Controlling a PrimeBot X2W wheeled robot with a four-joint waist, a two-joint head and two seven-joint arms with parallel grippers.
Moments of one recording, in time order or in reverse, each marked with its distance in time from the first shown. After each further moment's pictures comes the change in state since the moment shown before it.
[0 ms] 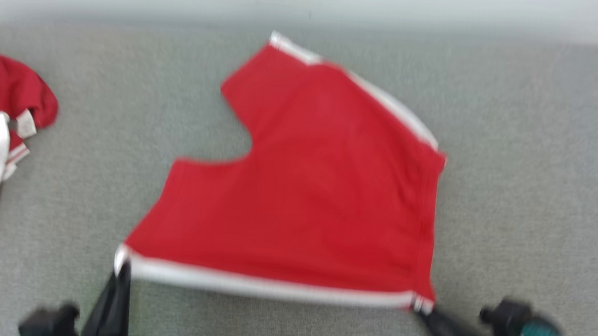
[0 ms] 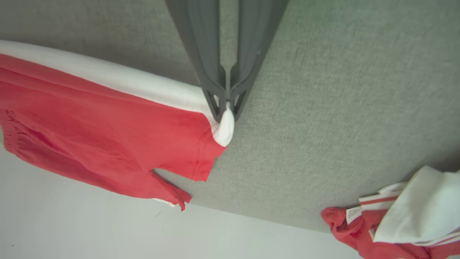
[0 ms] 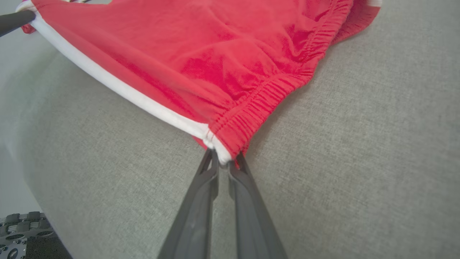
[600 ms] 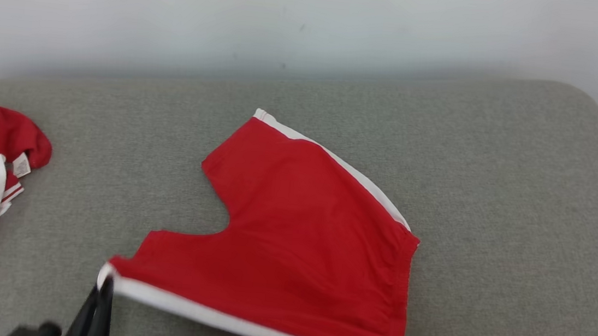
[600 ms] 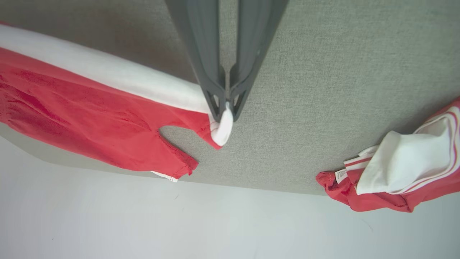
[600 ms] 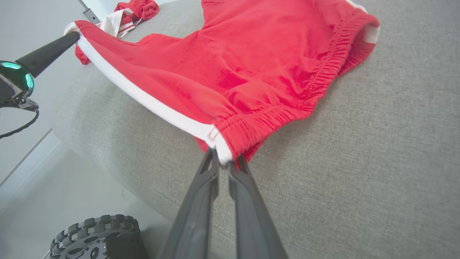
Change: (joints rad) left arm 0.142 0.001 0.105 -0.091 0.131 -0.083 0.010; right arm 0.394 0.138 -0.268 -0.330 -0.092 -0.001 0.209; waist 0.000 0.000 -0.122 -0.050
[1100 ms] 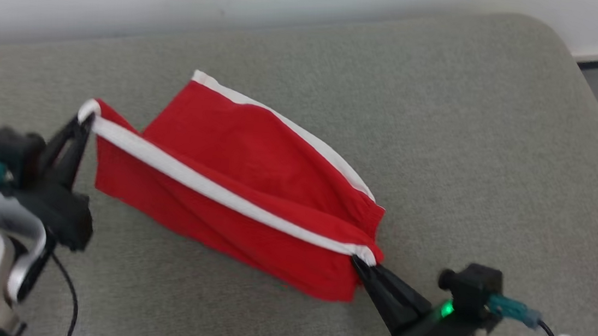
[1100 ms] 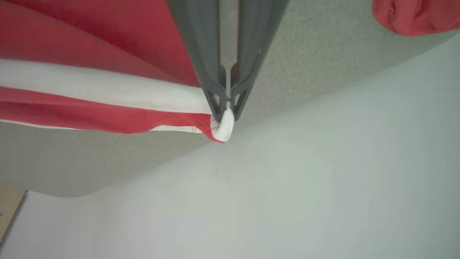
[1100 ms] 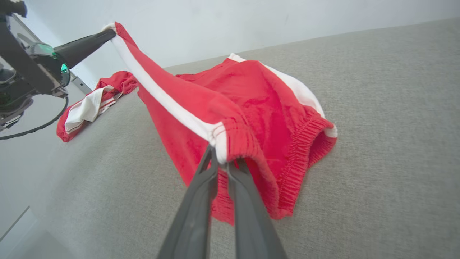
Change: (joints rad) left arm -0.519 0.208 -0.086 0.095 0.075 -0.124 0.254; right arm -0.272 0.142 -0.009 0.049 0.030 0.000 0.002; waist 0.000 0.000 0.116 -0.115
